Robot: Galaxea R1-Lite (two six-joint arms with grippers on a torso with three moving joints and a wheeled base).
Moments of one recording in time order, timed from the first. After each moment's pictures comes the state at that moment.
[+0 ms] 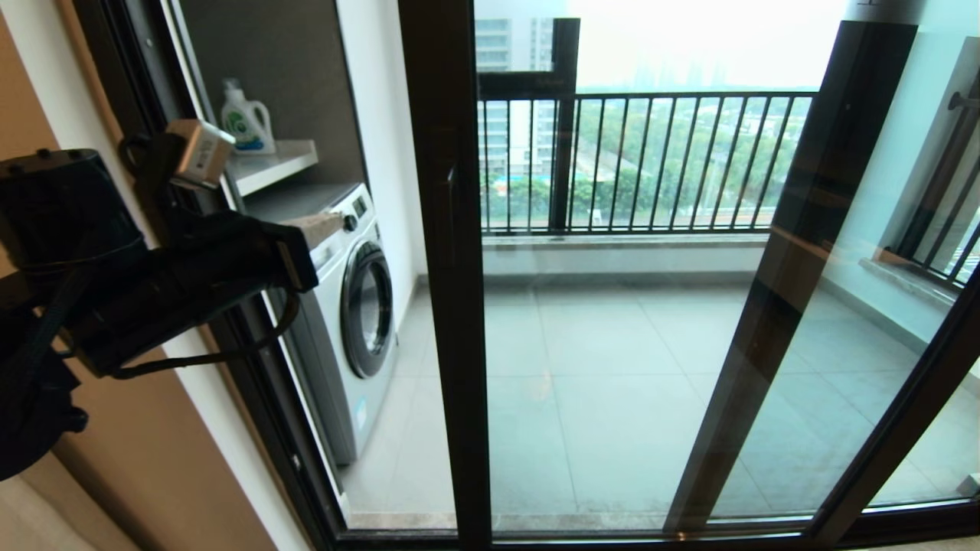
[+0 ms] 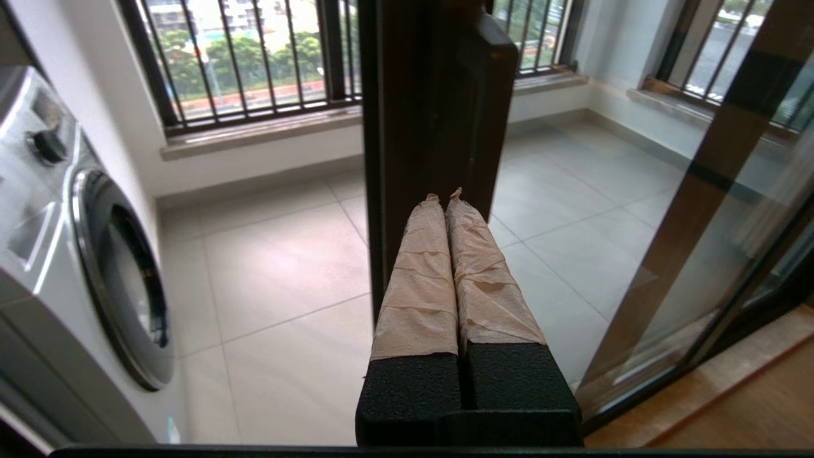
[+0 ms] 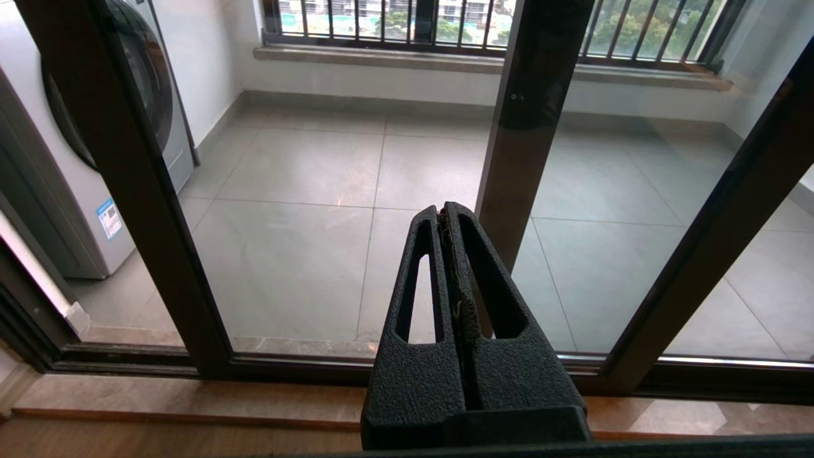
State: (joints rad) left arm -0.29 1.54 -0.82 -0.79 -0.21 -0.06; right arm 0.00 0.00 0.00 0.01 0.05 -0.10
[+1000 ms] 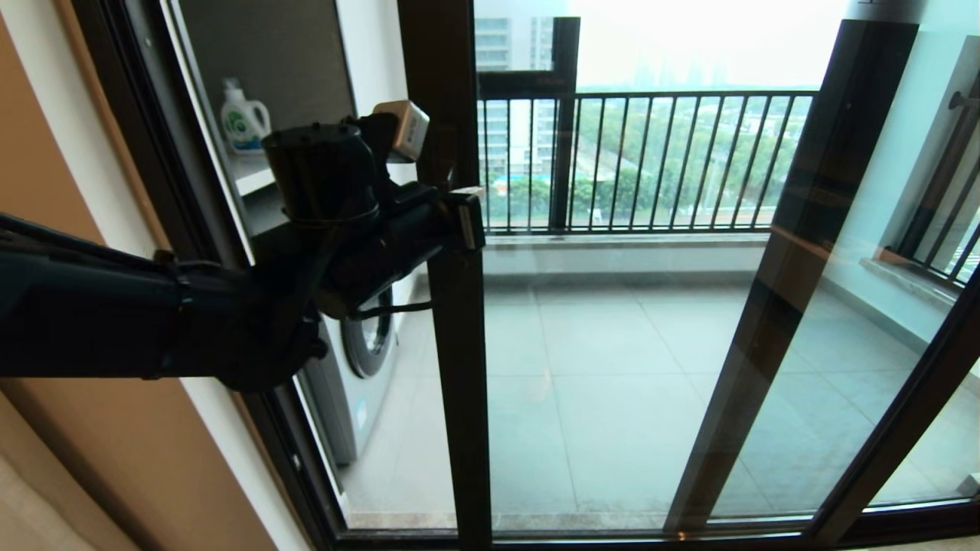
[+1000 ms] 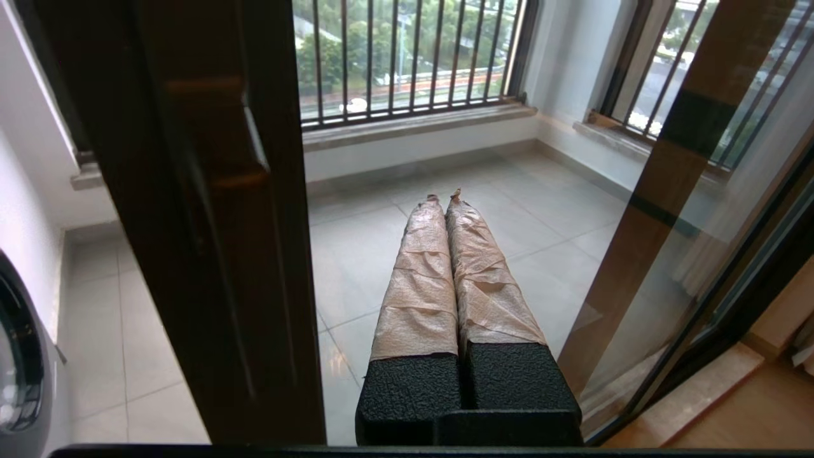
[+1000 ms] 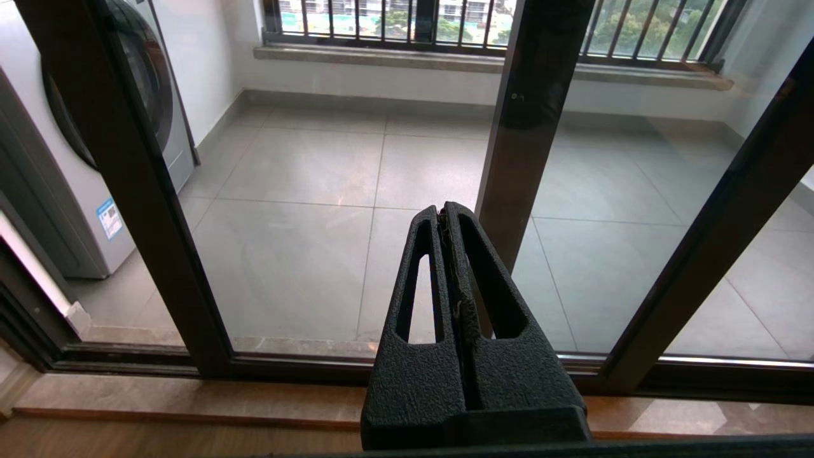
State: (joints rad) left arm -0.60 1.88 -1.24 -0.76 0.04 -0.11; right arm 0.00 0.00 0.00 0.01 0.05 -0.10
